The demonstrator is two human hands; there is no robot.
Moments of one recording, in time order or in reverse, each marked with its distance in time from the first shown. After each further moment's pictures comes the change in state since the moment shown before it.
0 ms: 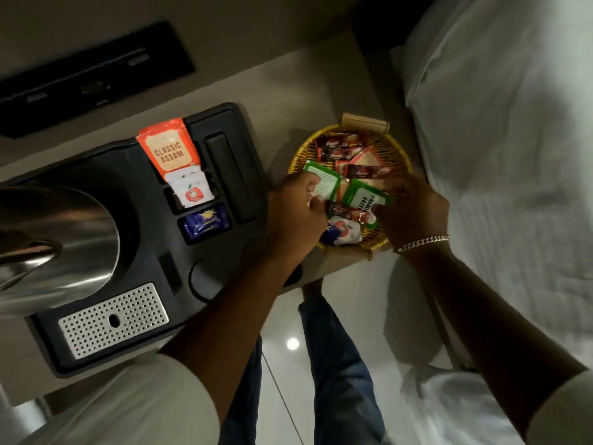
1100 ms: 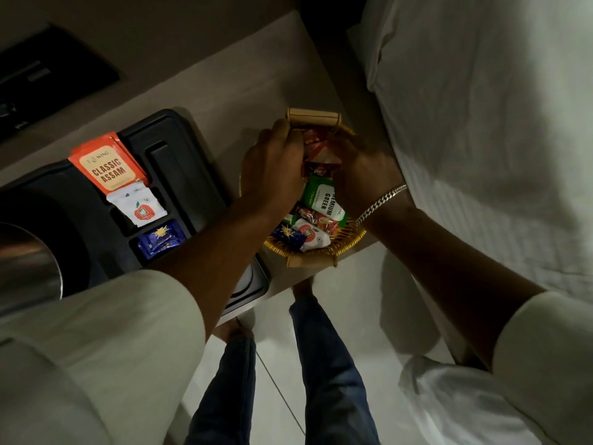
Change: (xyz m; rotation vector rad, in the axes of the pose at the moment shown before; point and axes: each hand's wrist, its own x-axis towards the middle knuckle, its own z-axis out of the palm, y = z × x) left_hand 0.071 0.020 0.037 0.638 -0.072 0.335; right_hand 0.053 -0.003 0.008 -0.229 -0.098 -0.440
